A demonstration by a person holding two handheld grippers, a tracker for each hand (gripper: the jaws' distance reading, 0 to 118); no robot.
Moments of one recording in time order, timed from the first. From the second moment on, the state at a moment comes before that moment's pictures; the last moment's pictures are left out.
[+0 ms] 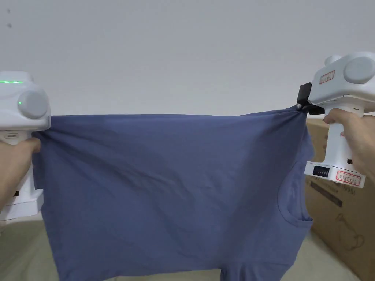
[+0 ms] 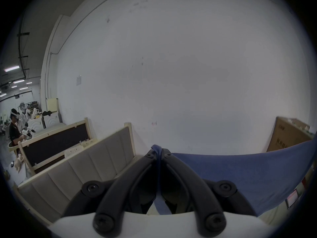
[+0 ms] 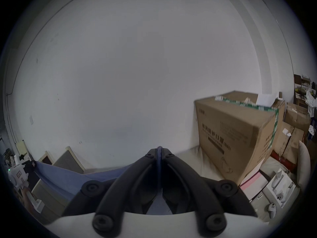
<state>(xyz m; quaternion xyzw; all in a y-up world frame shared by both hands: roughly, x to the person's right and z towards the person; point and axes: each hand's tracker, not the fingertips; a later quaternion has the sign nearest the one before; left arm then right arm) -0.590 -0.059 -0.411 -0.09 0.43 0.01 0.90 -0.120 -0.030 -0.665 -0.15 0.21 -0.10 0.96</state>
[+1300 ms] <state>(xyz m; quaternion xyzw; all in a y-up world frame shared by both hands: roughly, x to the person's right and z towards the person) -0.446 -0.454 -0.115 -0.41 0.38 0.07 0.83 0.037 -0.442 -0.394 -0.47 0.15 -0.05 0.87</state>
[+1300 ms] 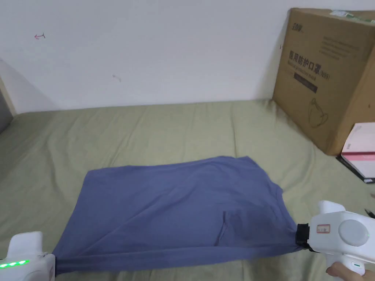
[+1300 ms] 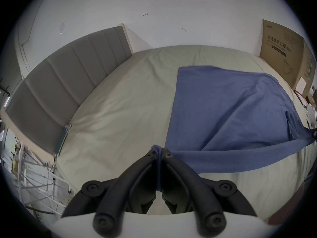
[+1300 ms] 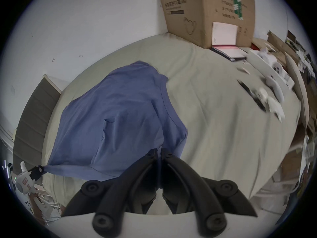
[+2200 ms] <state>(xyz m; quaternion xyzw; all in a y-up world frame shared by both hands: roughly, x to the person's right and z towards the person) -0.357 -0.441 -0.044 -0.42 0.30 0.09 0.85 0.024 -0.425 -0.257 -0.41 0.18 0.02 0.89</state>
